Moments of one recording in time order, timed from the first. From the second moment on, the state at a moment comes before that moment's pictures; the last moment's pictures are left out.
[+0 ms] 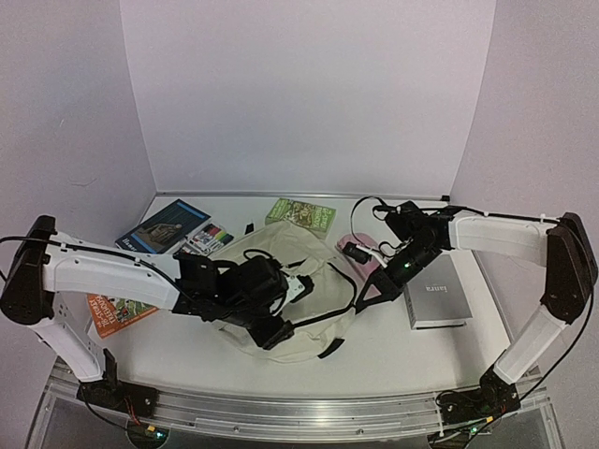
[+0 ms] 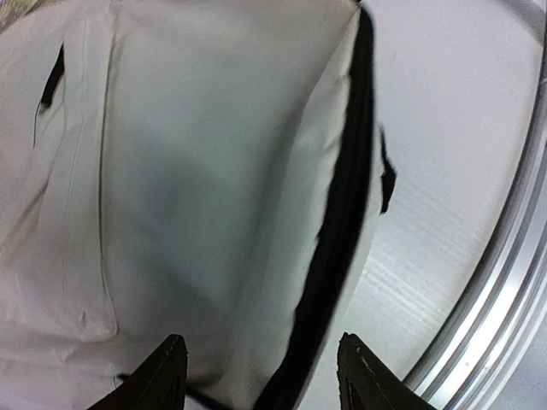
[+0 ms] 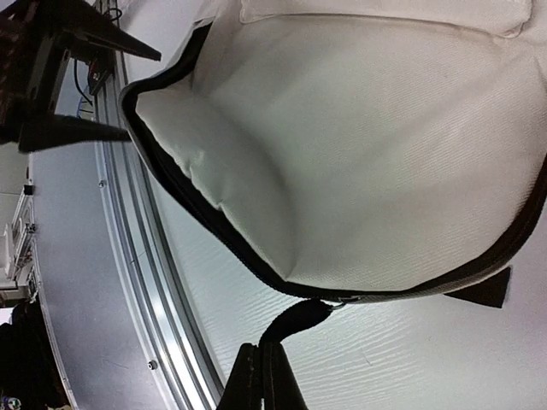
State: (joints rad) left arm -1.24 1.57 1.06 -0.49 -0.16 -0.21; right arm 0.58 1.63 1.13 -0.80 -0.71 -0.28
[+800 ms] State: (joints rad) left arm -1.26 1.74 1.12 -0.38 -0.09 -0.15; right arm 0.41 1.63 1.13 -0.78 -0.67 -0.29
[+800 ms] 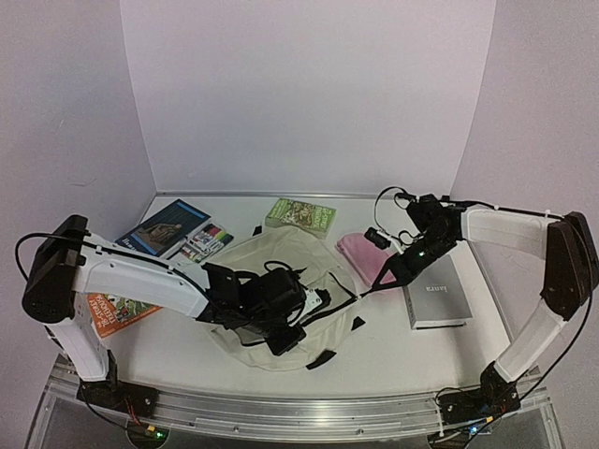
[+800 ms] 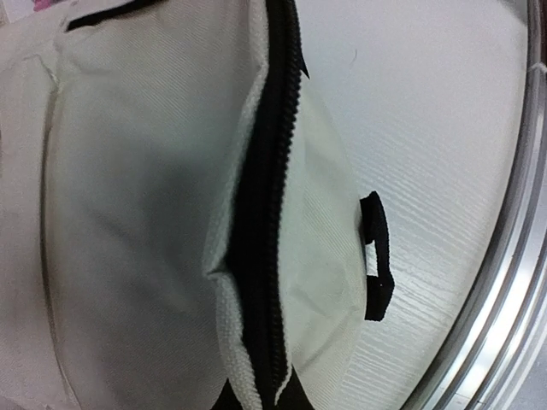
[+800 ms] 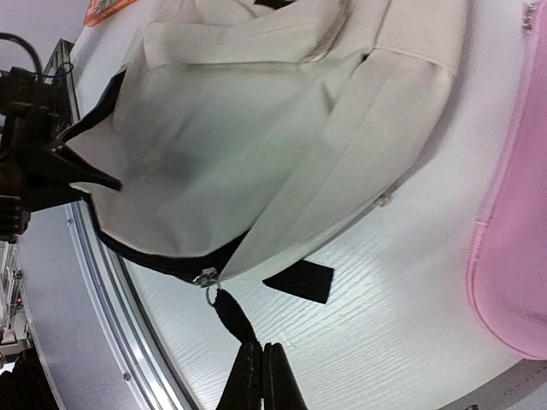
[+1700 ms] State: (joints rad) left arm -1.31 1.66 1.14 -0.49 -0.22 -0.18; right arm 0.57 1.60 1.09 -0.77 -0.80 -0.24
